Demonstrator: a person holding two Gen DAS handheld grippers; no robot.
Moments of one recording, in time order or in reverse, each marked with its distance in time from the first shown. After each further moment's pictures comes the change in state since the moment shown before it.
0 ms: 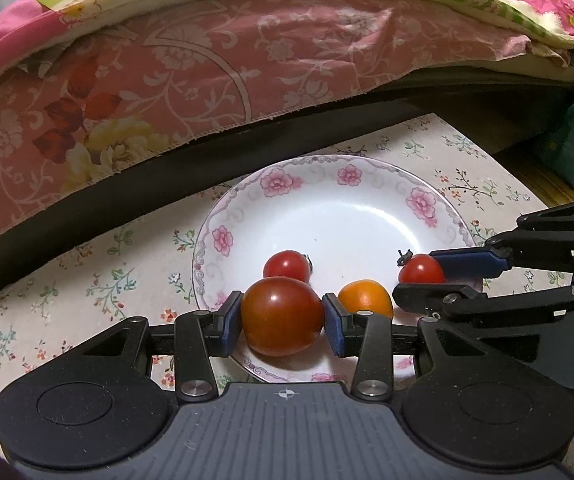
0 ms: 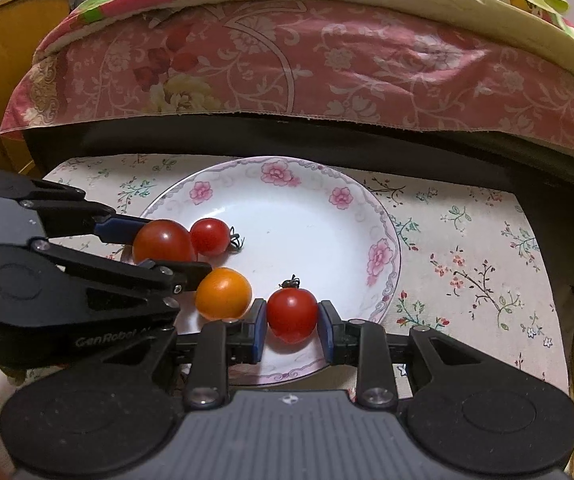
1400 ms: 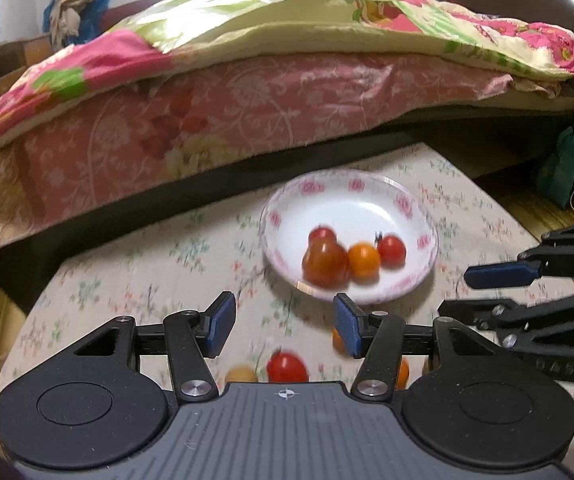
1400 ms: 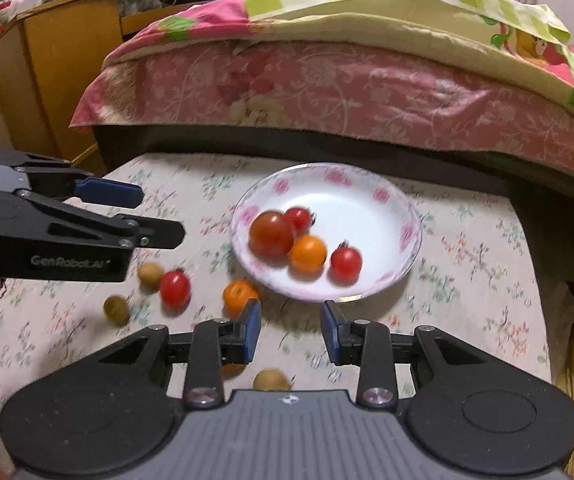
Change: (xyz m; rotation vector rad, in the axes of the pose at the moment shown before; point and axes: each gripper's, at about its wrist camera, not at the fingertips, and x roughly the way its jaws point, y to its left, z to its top) left arm -0.113 0.020 -0.039 -0.057 -0.058 0.030; right arm -0.095 0.042 -0.032 -0.044 -0.019 0.066
